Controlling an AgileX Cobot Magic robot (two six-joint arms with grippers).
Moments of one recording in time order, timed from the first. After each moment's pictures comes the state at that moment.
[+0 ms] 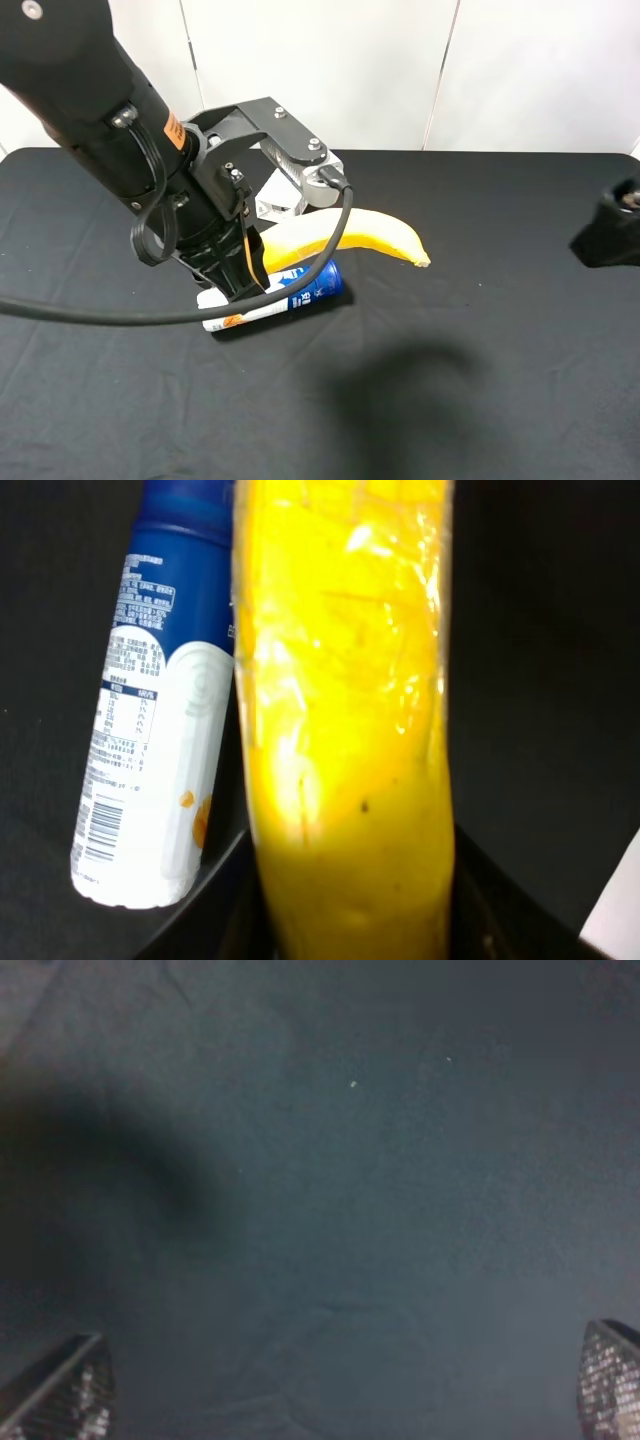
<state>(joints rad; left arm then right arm) -0.83 1.49 -1.01 -0.15 0.71 0.27 0.58 0.94 -0.94 -0.19 1.21 0.06</state>
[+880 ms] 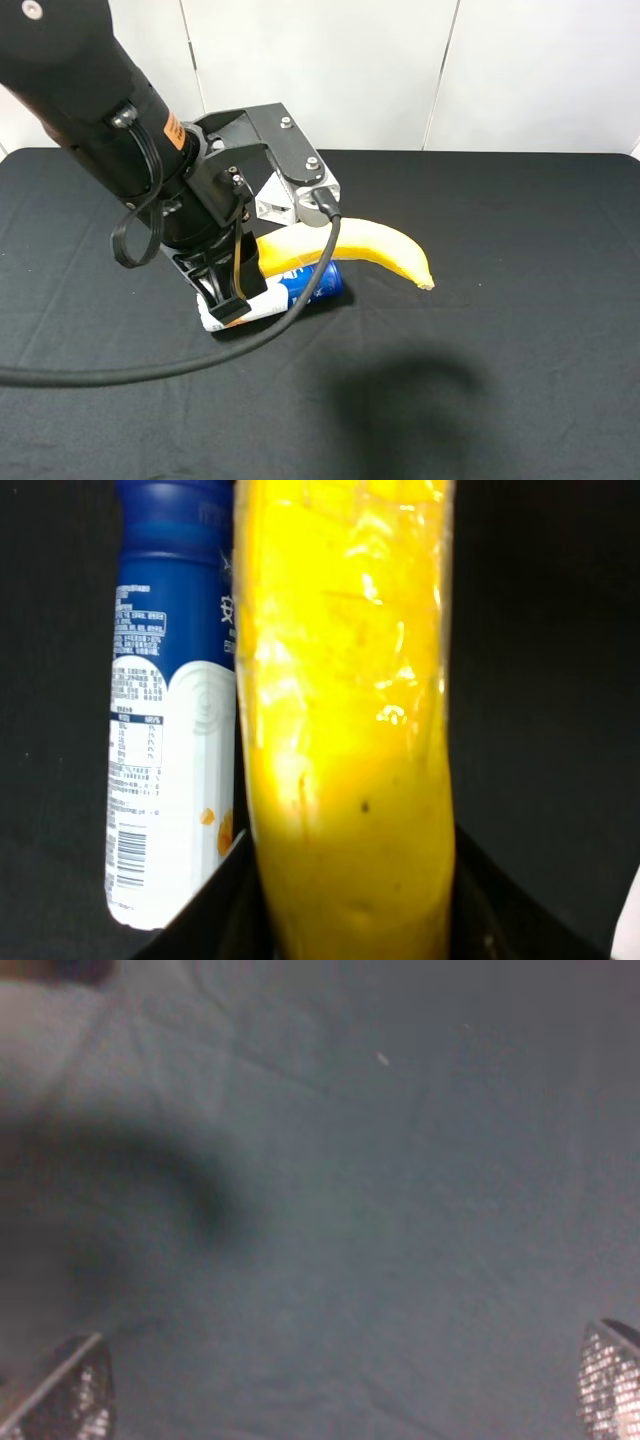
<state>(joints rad) -0.83 1.49 -1.01 -0.15 0.71 0.42 0.58 0.24 -0.54 -0.12 1.16 0.12</state>
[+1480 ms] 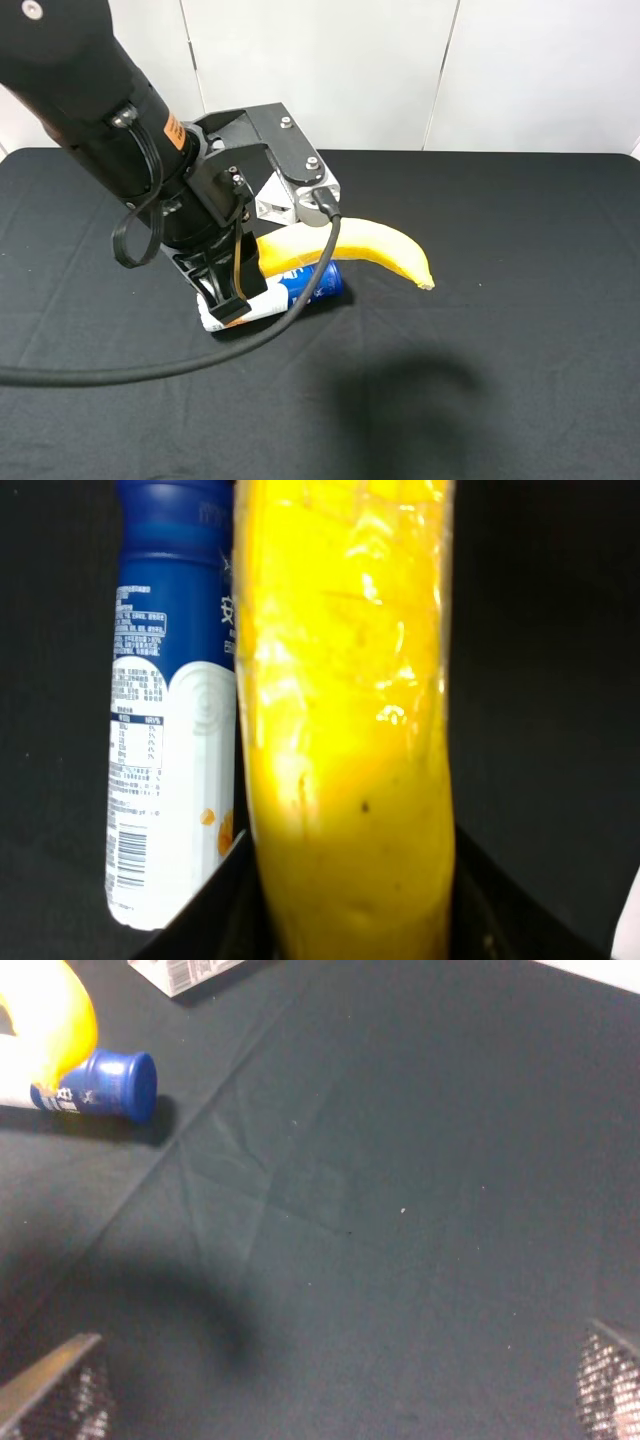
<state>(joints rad) -0.83 1.49 -1.01 -0.15 0.71 0.42 0.58 0.11 -0.49 -0.11 1.03 0.09</state>
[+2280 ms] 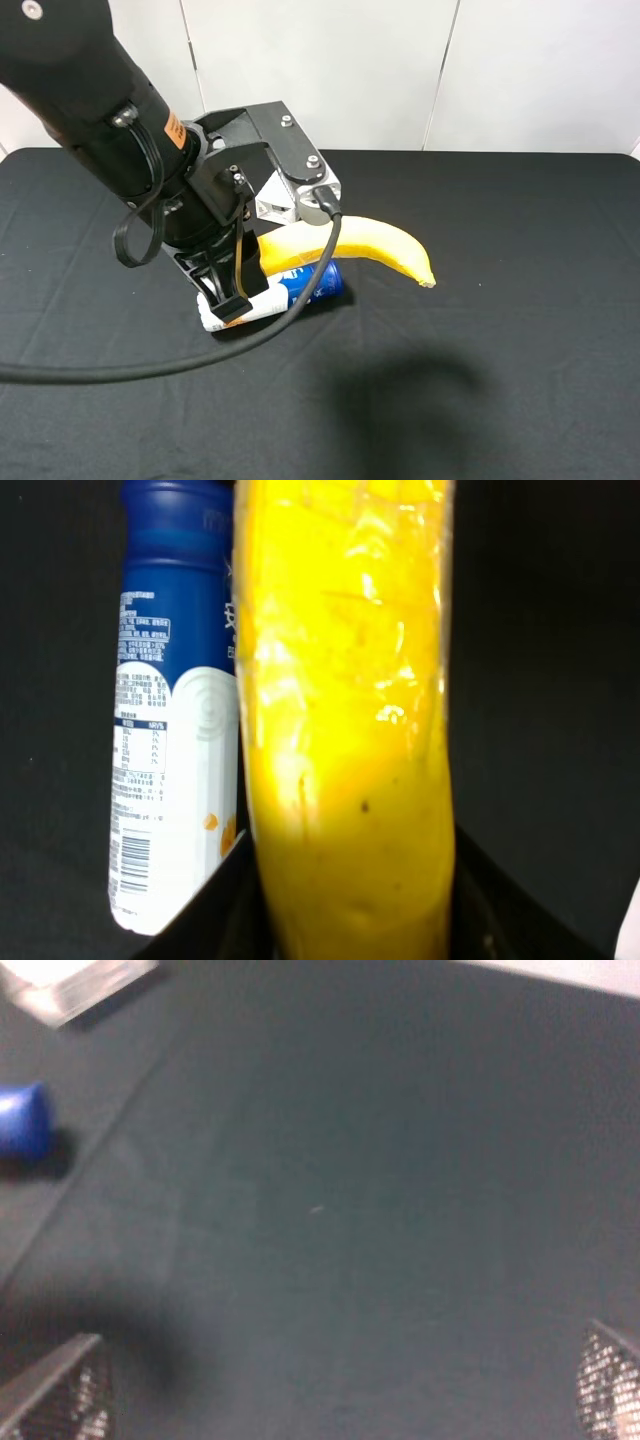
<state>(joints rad) -0.83 1.49 -1.01 -0.15 0.70 0.42 0.31 0.03 -0.49 -0.12 1.03 0.09</state>
